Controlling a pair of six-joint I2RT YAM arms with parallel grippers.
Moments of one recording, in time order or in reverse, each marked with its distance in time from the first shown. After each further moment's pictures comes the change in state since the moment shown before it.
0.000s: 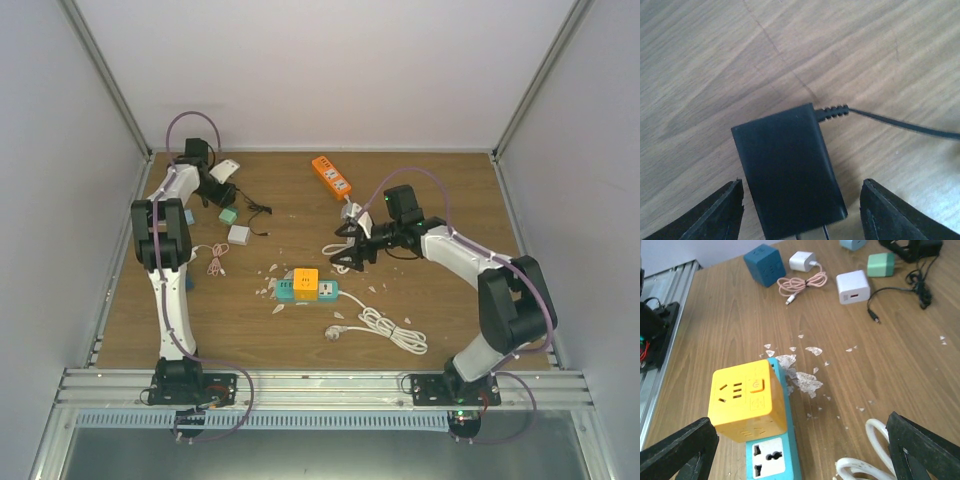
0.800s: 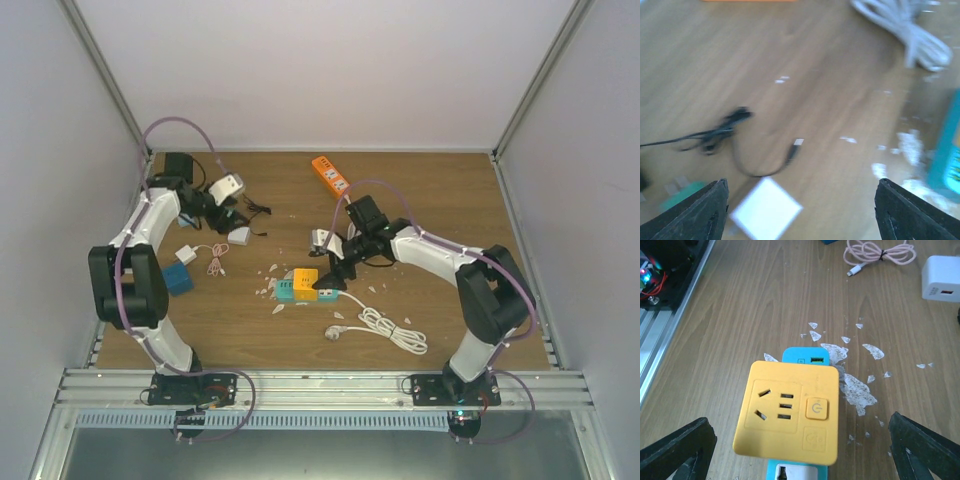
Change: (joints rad) left arm 0.002 -0.627 -0.538 -0.064 0.458 0.264; right arm 0.204 0.111 0.104 -0.174 0.096 -0.283
